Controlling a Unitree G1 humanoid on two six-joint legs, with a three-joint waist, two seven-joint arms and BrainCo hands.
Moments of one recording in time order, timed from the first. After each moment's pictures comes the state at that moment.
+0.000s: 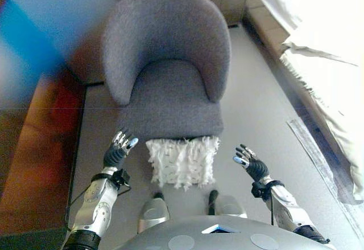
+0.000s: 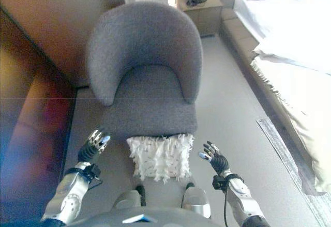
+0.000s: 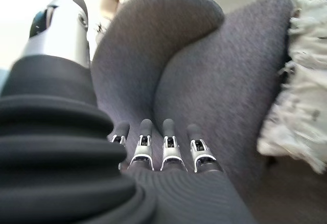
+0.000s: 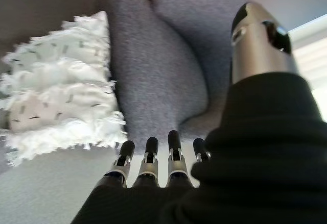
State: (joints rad) left arm 0.29 0.36 -0.11 0.18 -0.68 -0.11 -0.03; right arm 0.23 -0.41 0.26 0.40 0.60 -0.08 0.12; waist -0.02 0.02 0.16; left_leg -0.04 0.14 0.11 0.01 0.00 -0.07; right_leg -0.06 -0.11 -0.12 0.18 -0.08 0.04
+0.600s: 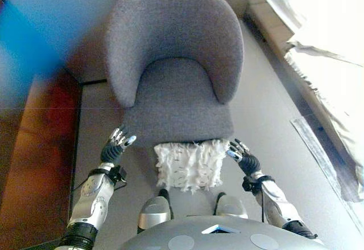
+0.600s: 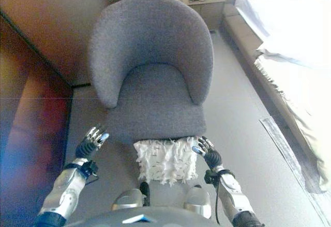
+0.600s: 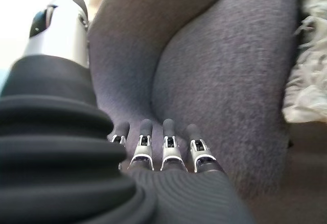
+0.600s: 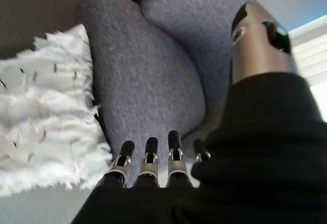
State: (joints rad) left arm 0.15 0.45 -0.13 0.28 -0.64 -0.12 -0.03; right arm 0.10 -0.32 0.30 0.47 0.57 -0.11 0.03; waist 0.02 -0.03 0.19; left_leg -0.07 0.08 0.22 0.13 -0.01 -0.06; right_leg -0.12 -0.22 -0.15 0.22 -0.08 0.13
